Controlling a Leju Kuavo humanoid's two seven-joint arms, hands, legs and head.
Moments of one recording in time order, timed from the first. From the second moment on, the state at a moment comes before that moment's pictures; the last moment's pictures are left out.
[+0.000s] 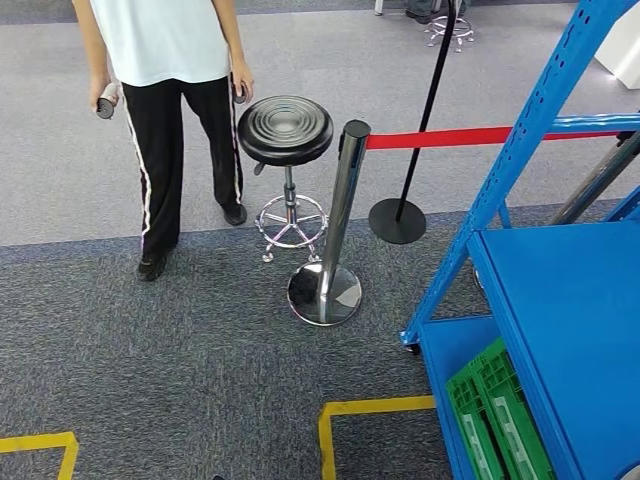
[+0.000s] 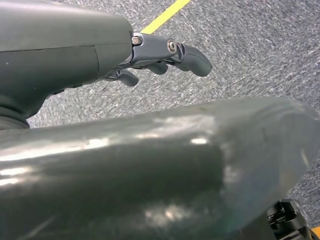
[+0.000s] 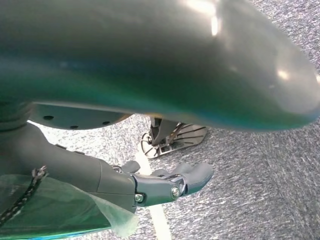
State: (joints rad) left arm 0.00 -0.27 0.85 -0.29 -1.32 0.32 -0.28; right arm -0.07 0.10 1.14 0.01 -1.52 -0.10 -0.50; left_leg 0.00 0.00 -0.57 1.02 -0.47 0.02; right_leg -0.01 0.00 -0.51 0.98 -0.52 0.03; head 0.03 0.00
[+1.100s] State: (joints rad) left arm 0.00 -0.27 0.85 -0.29 -1.34 0.32 -0.28; right arm -0.07 0.10 1.11 0.01 -1.52 -0.07 -0.48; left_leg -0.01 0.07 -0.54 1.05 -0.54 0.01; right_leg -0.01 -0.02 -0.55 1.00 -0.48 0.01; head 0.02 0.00
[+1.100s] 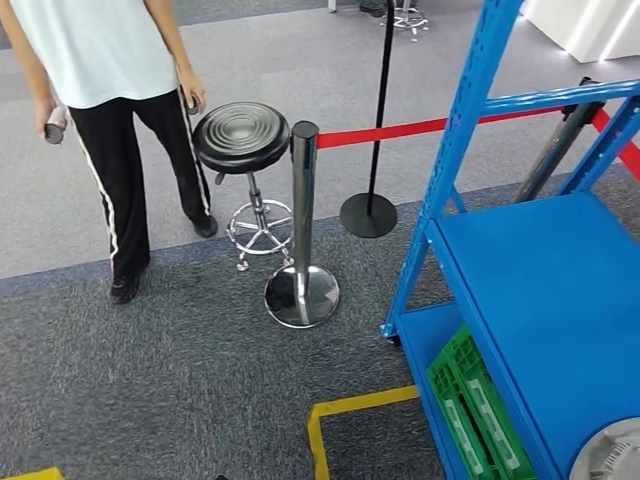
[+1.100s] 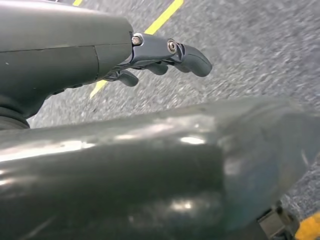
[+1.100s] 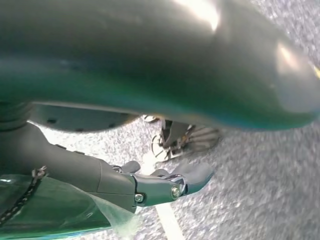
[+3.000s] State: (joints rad) left arm 0.00 -0.28 0.87 -0.30 -1.36 0.29 -0.31; right arm -0.07 0.09 1.11 0.01 -1.52 -0.07 -0.46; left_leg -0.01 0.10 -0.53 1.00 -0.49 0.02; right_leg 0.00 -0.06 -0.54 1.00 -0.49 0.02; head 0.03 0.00
